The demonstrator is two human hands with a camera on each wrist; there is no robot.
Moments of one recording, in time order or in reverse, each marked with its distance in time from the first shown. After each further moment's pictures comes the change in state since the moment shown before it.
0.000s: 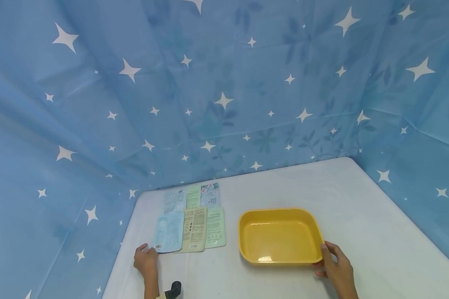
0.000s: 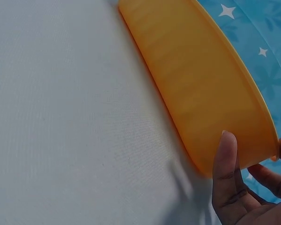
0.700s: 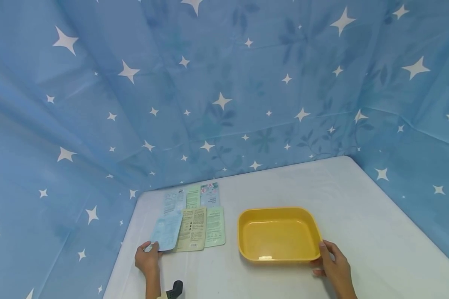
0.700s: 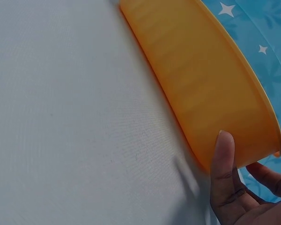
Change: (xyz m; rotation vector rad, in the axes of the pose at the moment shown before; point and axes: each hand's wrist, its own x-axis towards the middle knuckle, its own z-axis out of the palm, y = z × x) left_hand -0.009 0.008 -0.003 -0.200 -0.054 -0.049; right_hand -0.002 0.005 0.001 0.011 -0.003 -0.022
